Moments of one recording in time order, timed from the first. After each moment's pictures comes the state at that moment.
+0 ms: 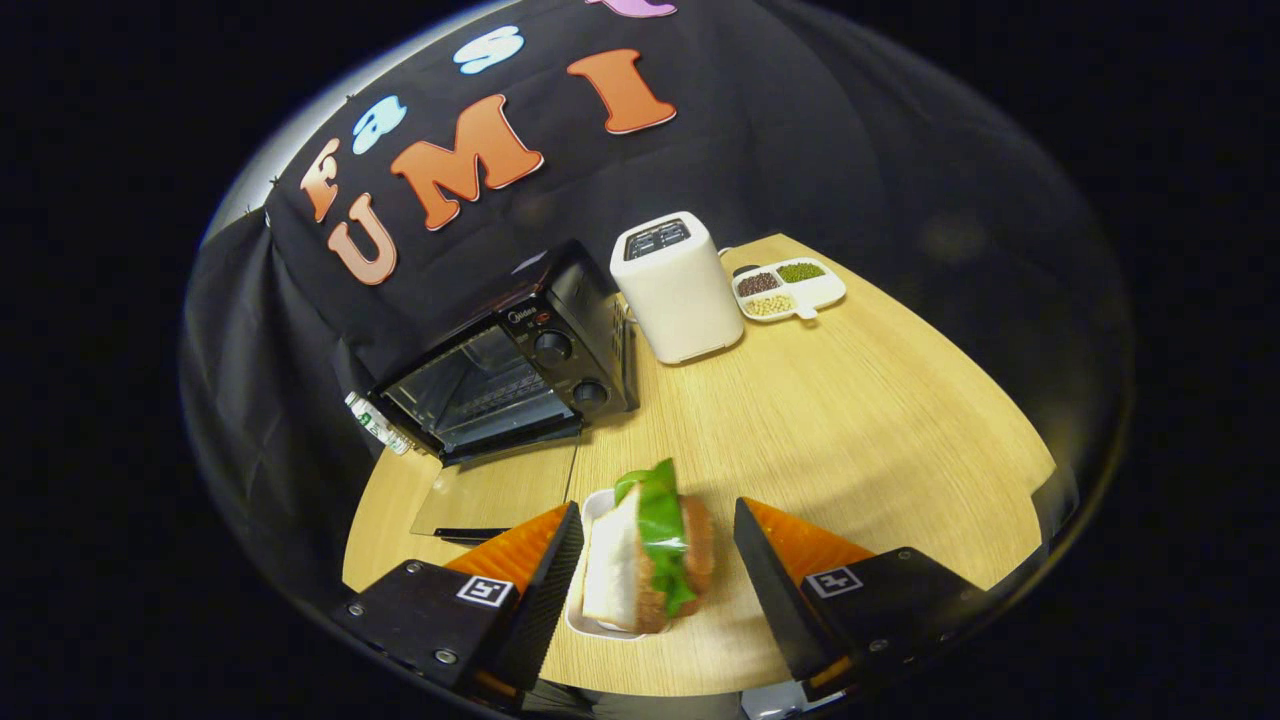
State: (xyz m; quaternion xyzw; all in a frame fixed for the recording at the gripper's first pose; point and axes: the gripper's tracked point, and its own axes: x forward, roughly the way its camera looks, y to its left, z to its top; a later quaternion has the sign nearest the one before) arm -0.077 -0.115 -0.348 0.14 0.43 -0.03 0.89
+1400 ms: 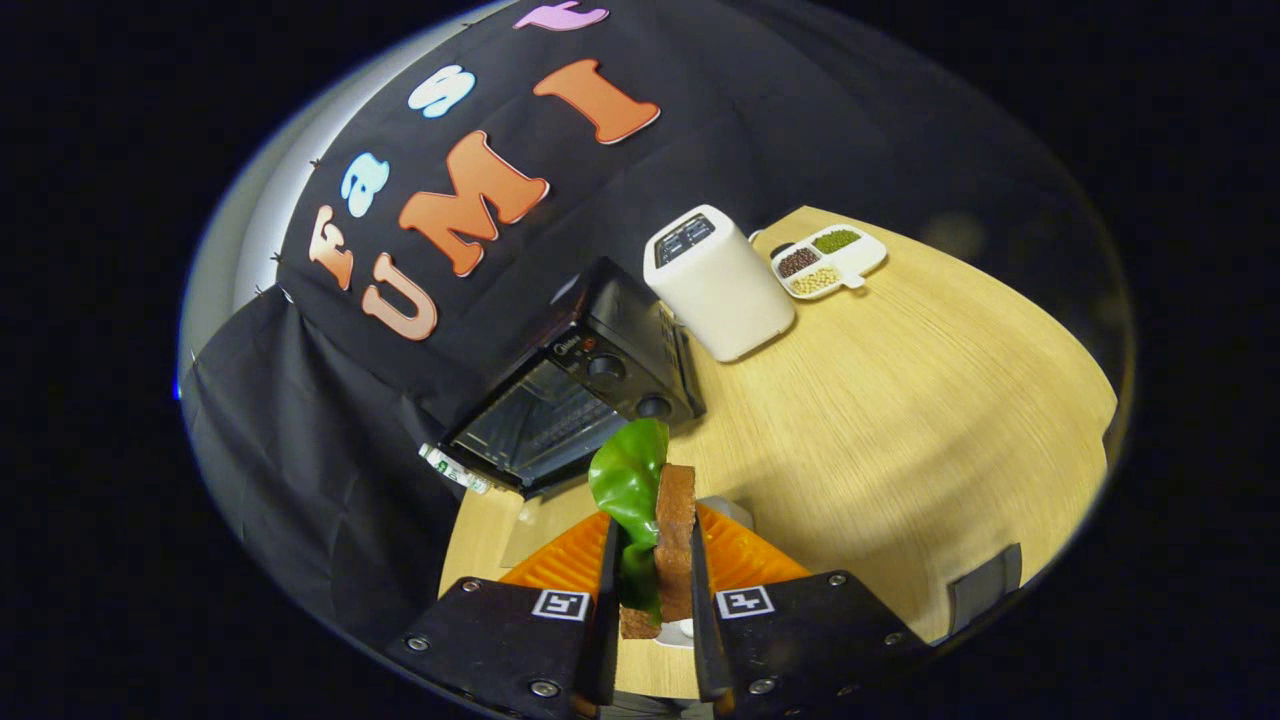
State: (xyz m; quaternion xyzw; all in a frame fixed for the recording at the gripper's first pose) arm -0.052 -0.077 -0.325 0.29 0.41 0.01 0.86
